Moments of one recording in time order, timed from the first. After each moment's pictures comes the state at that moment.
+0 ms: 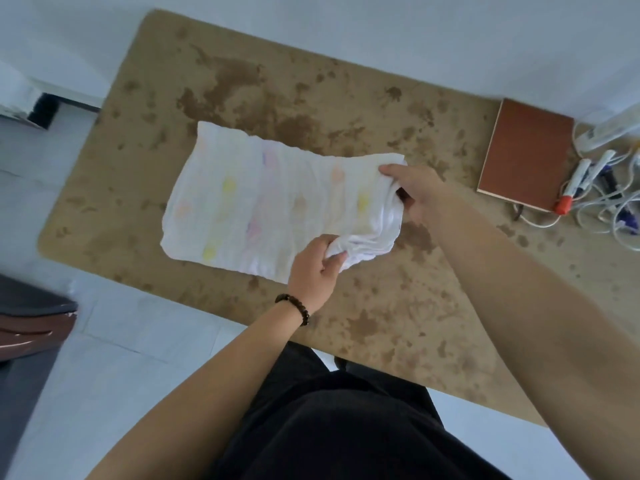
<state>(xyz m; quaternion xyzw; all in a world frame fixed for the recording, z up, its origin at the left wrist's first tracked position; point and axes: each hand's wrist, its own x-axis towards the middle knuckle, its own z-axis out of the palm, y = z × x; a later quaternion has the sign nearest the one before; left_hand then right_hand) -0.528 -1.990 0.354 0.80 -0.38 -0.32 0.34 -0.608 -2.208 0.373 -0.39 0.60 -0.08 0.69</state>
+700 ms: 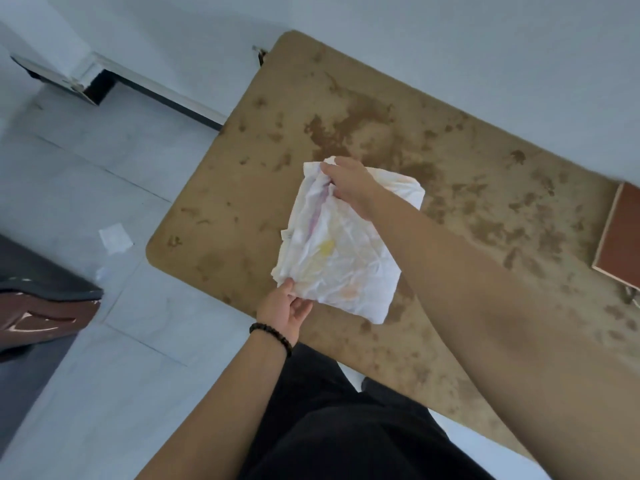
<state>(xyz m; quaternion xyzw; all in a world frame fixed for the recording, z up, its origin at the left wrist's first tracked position) -0.314 -1.861 0.341 0.54 0.36 -0.49 0.59 -0.284 -2.086 0.360 -0.59 0.47 0.04 0.66</state>
